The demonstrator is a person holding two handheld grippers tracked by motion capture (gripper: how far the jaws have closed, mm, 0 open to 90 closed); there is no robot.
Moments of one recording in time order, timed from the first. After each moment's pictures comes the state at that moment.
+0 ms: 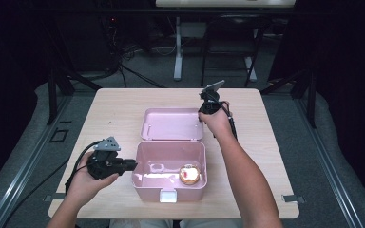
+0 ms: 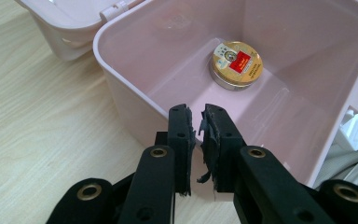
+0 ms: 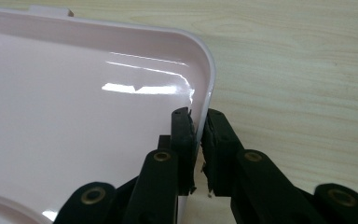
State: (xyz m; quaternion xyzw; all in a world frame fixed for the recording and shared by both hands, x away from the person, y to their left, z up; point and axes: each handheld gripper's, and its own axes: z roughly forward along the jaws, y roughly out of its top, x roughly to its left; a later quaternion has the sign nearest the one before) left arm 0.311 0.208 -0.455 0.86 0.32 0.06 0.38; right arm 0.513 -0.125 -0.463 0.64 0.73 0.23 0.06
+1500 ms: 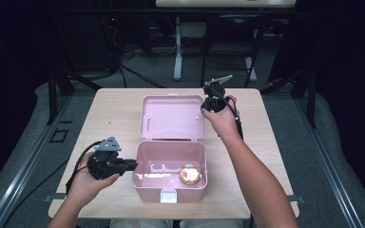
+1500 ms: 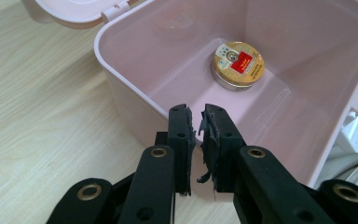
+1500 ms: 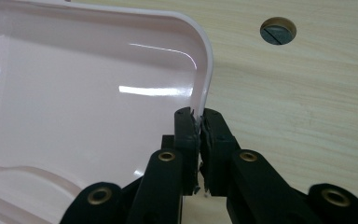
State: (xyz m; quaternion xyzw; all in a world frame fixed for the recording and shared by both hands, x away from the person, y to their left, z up) left arm 0.310 0.206 -0.454 0.86 0.33 0.06 0.38; right arm 0.478 -0.131 -0.416 0.60 0.73 0.30 0.13
